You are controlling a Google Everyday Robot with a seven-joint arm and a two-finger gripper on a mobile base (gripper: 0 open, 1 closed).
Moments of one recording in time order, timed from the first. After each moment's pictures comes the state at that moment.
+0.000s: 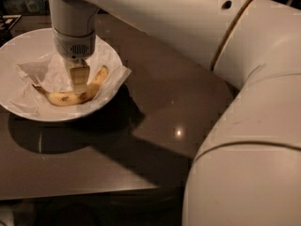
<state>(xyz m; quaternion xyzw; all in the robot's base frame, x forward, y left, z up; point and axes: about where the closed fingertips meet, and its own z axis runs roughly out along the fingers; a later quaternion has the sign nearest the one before) 0.559 0.180 0.898 -0.84 0.52 0.02 0.15</state>
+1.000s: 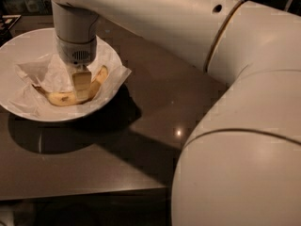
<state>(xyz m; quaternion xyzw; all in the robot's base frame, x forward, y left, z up) 0.560 0.178 0.877 -0.84 0.53 0.03 0.13</state>
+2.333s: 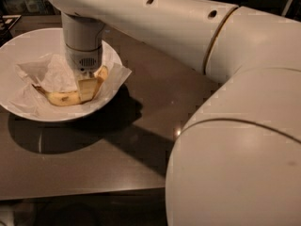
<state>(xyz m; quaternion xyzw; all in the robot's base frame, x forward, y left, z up) 0.562 0.169 0.851 -0.83 0.54 0.05 0.10</state>
